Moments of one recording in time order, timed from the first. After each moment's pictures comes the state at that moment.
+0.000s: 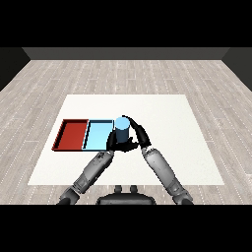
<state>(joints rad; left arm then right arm) -0.45 0.01 -0.49 -1.13 0.30 0.49 -0.34 -0.43 -0.01 0.40 -1.53 0.10 -0.23 0.10</state>
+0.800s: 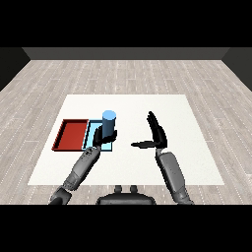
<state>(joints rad) -0.45 0.13 -0.34 -1.07 0.20 0.46 -0.25 -0.28 -0.03 0.18 -1.60 -0.03 -0.18 0.02</state>
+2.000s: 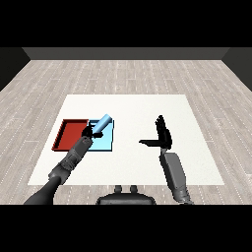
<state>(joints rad) -0.83 0.23 -0.37 -0.26 -0.13 0.46 0.27 -0.26 -0.03 0.04 -1.43 -0.14 -0.15 -0.07</state>
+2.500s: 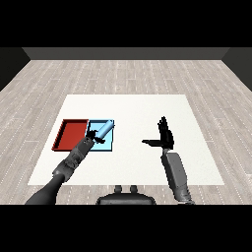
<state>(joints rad) -0.88 0.18 -0.36 -0.10 -0.14 0.17 0.28 -0.26 -0.04 -0.01 -1.36 -0.16 -0.13 -0.13</state>
